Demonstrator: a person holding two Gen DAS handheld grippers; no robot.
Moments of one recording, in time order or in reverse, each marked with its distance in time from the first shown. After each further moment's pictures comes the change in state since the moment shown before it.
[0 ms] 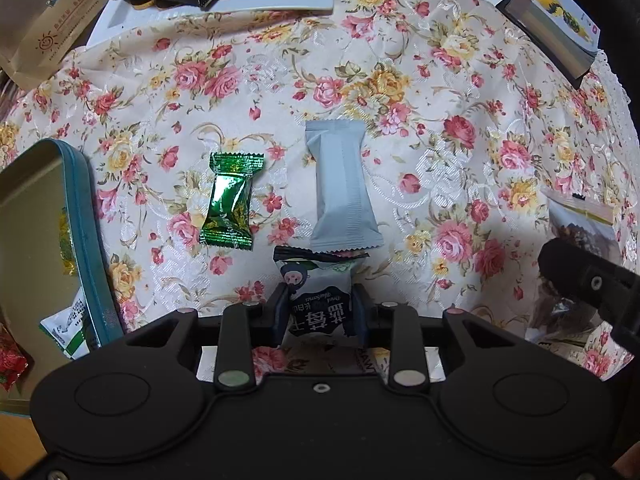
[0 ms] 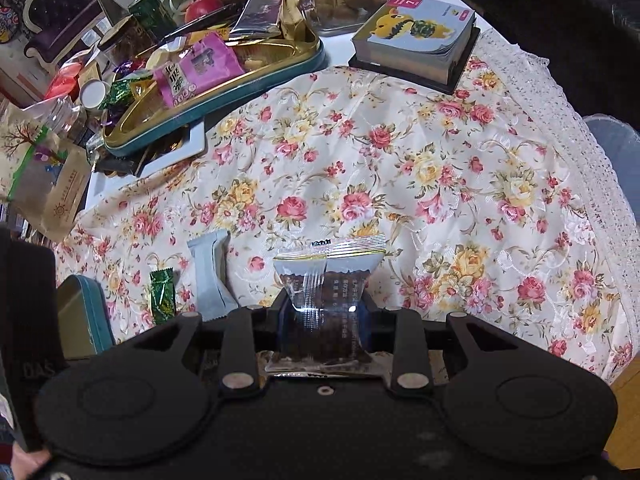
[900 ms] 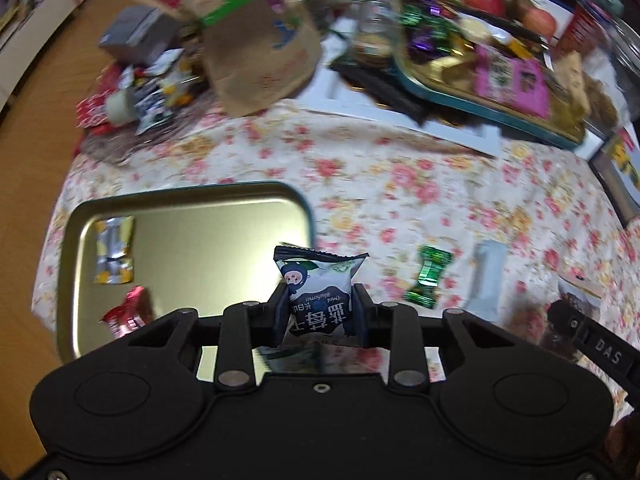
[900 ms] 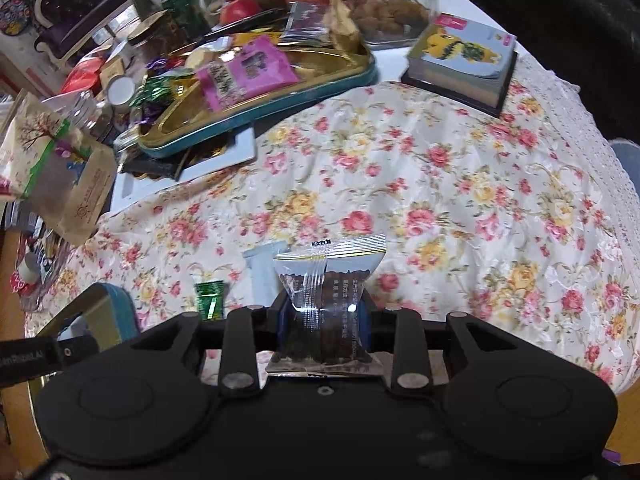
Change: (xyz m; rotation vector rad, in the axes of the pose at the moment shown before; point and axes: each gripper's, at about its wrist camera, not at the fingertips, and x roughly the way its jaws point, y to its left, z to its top) left arm -0.102 0.126 0.000 -0.282 -0.151 0.141; right arm 0.003 0.073 -0.001 -0.062 -0.028 0.014
